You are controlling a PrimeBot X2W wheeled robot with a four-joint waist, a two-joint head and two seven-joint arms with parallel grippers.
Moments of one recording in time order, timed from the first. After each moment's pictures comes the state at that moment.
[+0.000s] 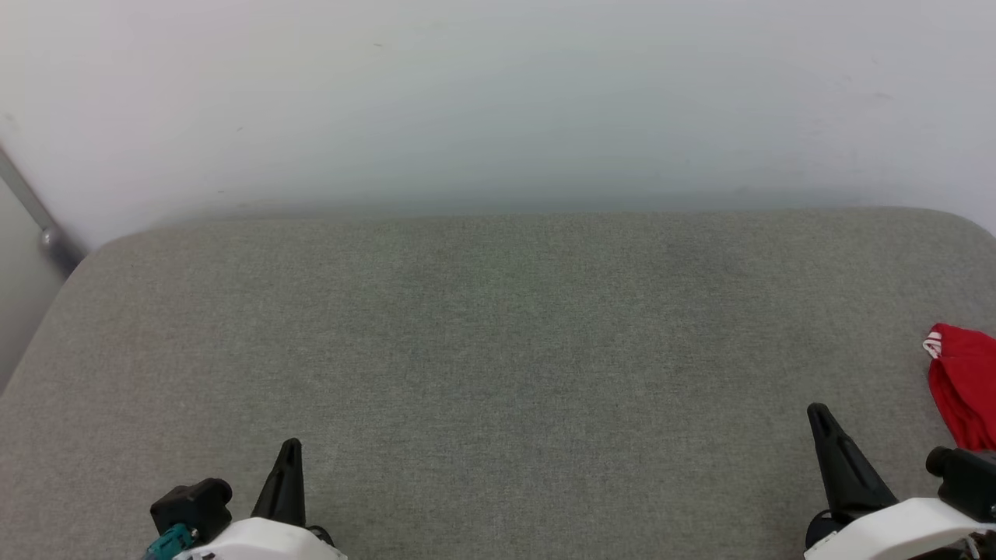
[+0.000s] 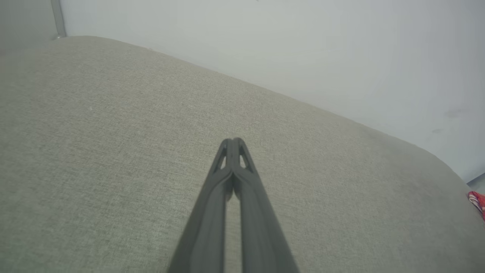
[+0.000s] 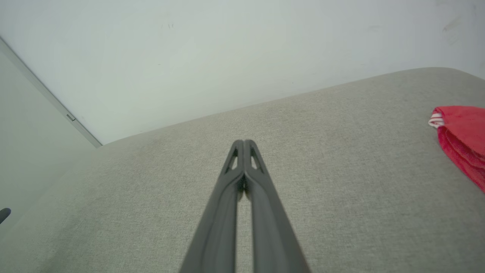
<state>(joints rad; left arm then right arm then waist) 0.03 0.21 -0.21 0.21 -0.62 0.10 -0.20 0.12 -0.10 -0.02 -0.03 0.43 0.13 0.04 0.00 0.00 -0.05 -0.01</state>
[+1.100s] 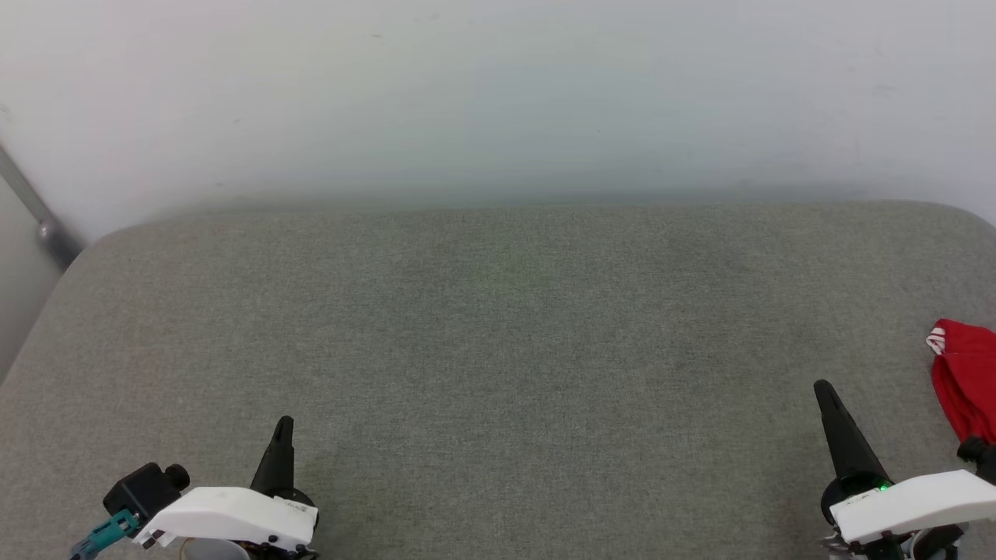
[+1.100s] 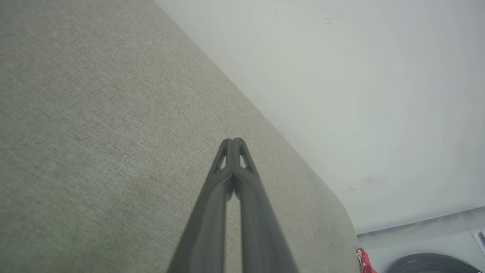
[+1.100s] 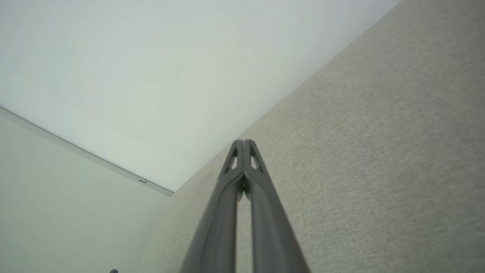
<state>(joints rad) -0.03 0.15 -0.08 0.23 -1.02 0.01 -0.07 0.03 -0.08 -0.06 0.08 0.91 0.13 0.06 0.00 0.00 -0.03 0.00</state>
